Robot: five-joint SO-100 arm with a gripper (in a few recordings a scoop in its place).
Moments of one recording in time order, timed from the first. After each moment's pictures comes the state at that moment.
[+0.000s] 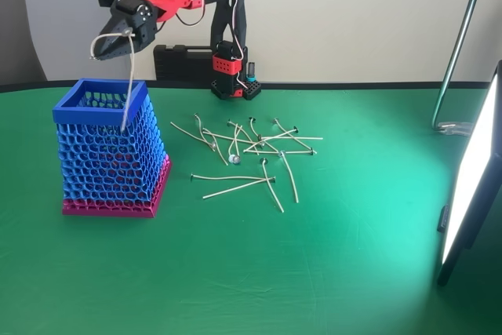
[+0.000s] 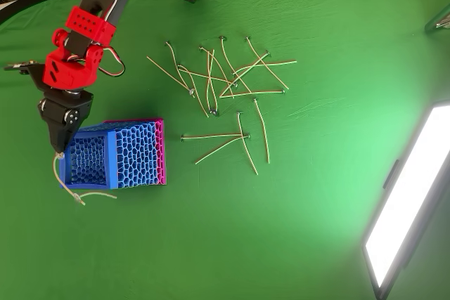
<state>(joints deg) 31.8 97.0 86.3 20.1 -6.1</state>
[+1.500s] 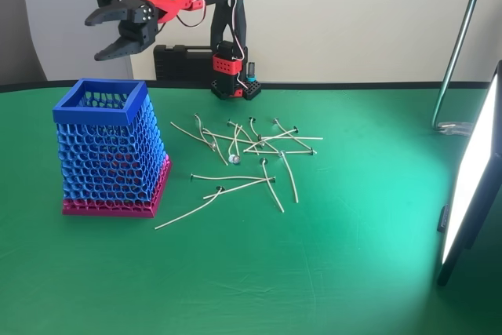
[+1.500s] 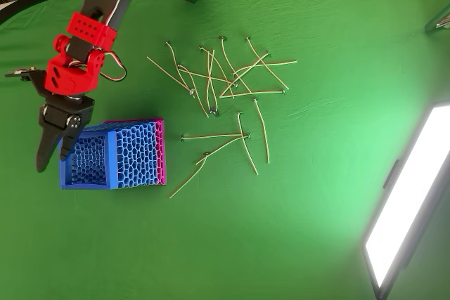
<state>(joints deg) 29.5 95.0 83.9 19.1 -6.2</state>
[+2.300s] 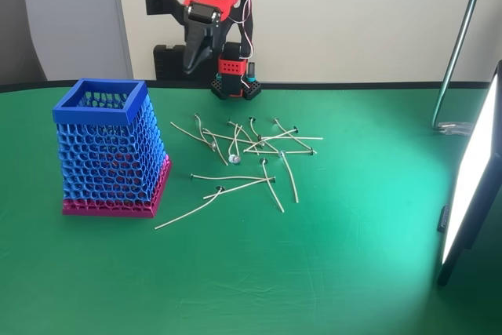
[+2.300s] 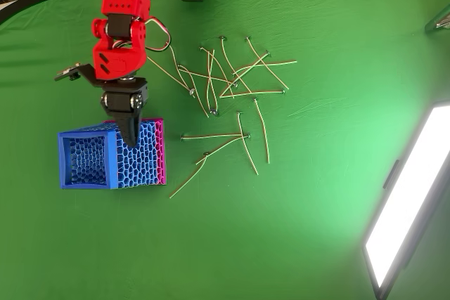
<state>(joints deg) 11.1 118.3 107.2 26.3 -8.5</state>
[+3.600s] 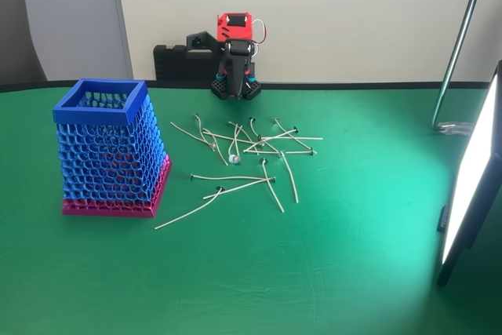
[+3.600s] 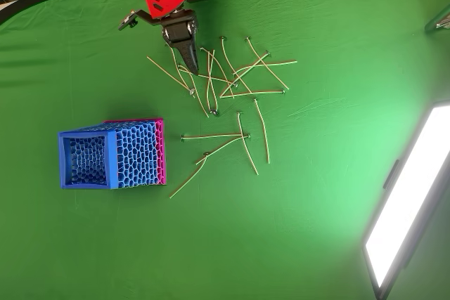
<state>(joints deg) -1.3 189.8 166.8 48.0 -5.3</state>
